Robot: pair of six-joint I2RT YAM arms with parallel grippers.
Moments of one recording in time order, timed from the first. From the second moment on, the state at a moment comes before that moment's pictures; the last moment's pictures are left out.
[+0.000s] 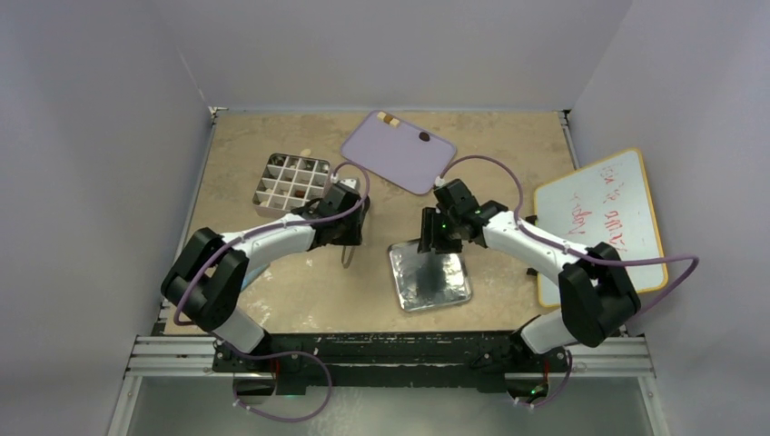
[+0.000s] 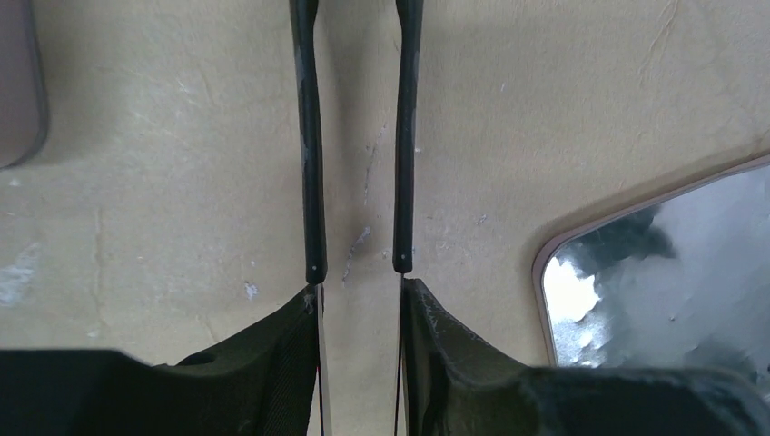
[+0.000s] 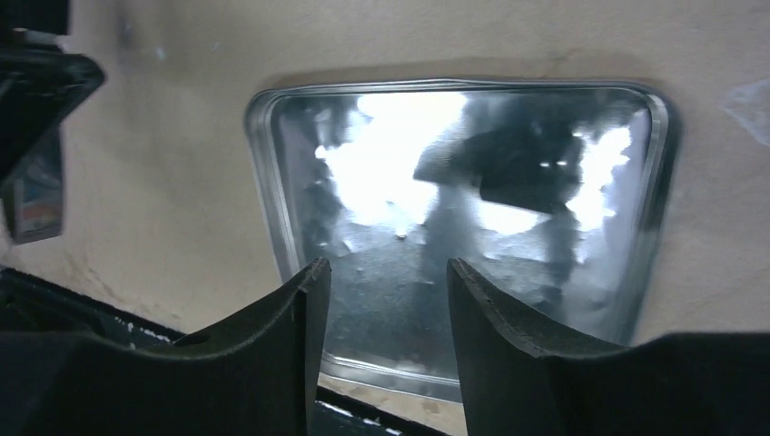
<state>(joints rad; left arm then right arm) -0.61 1.57 0.90 -0.27 -0.12 -0.53 0.57 1.47 0.93 -0.54 -0.11 0.58</state>
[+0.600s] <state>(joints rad) -0.60 1.45 0.88 -0.26 -0.03 -0.62 0.82 1.59 0.93 -0.37 -0.07 0.67</state>
